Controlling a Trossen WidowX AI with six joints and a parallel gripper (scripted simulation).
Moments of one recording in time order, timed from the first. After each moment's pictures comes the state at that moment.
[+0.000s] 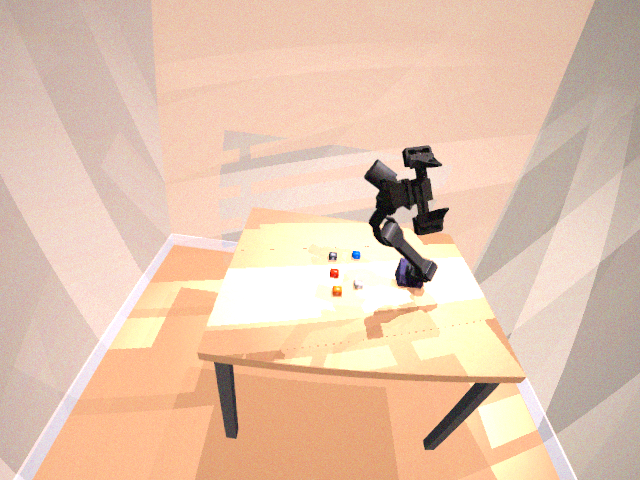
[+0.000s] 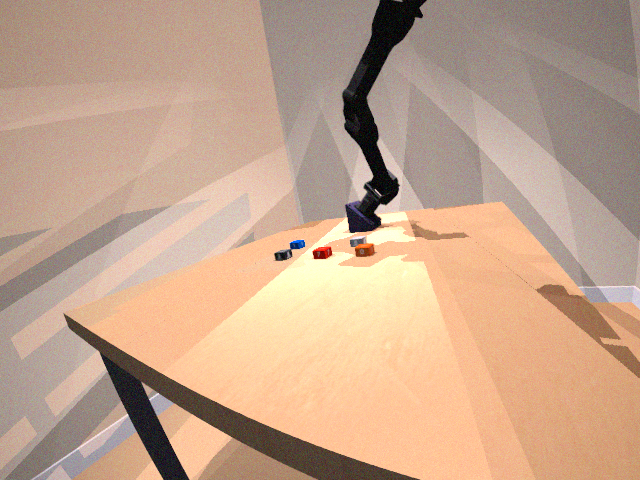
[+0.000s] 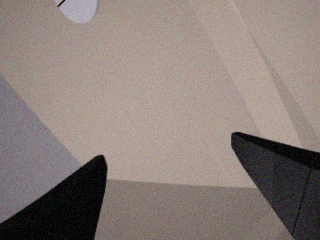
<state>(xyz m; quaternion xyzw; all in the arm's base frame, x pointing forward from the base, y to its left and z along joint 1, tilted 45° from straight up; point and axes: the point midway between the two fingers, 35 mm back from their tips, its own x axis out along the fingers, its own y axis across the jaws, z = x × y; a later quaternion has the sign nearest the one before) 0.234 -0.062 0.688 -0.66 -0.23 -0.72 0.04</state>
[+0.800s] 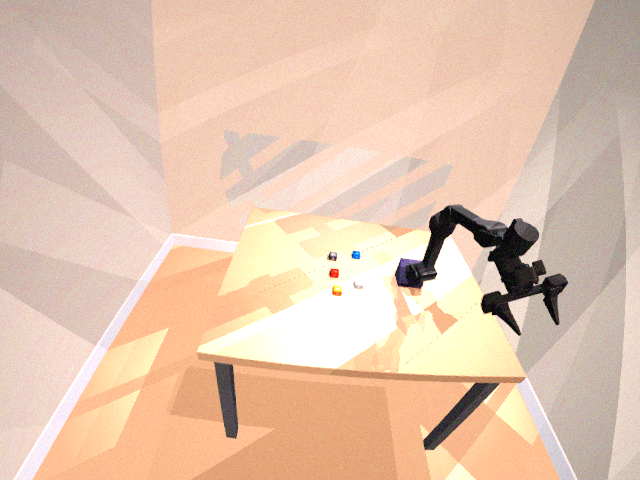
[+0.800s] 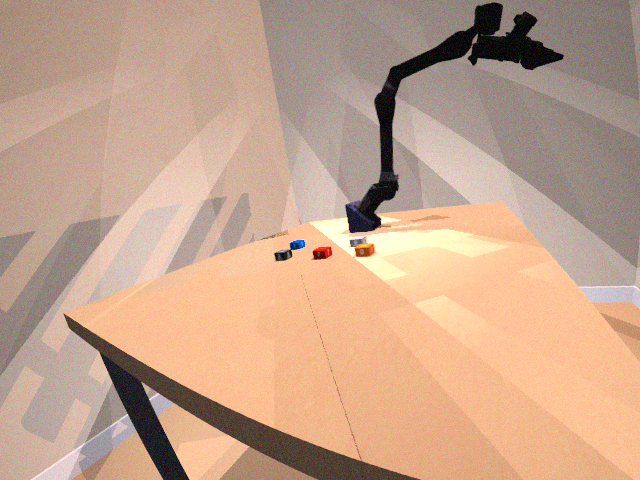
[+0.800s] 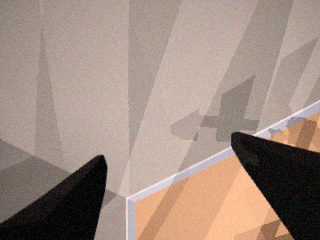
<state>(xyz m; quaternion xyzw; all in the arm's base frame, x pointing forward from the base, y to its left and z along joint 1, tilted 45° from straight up) -0.032 0.132 0.661 -0.31 0.00 -0.78 -0.55</state>
